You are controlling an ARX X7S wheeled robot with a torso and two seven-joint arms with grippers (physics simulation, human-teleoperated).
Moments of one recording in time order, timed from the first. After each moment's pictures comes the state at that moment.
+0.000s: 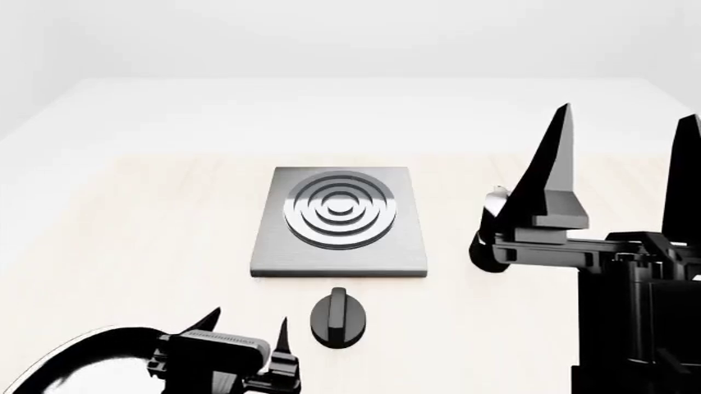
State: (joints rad) left arm 0.11 -0.08 0.05 0.44 -0.06 -0.48 0.08; right arm 0.23 0.39 -0.14 -0.94 0.35 0.31 0.50
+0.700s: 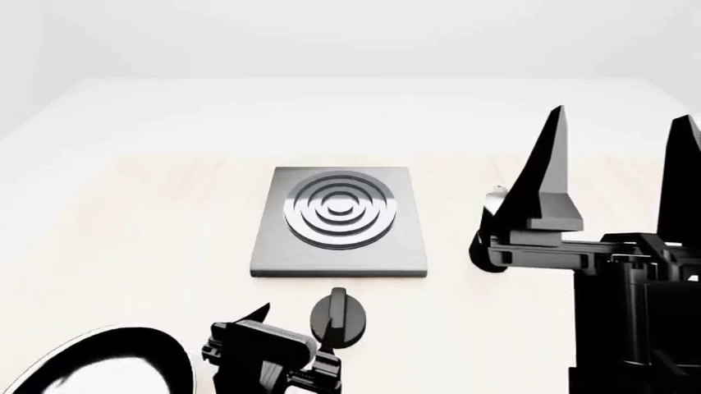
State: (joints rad) left arm 0.02 -0.08 0.20 0.30 -0.09 -0.46 0.07; right arm 0.23 0.41 -0.15 -0.94 0.35 0.30 0.51
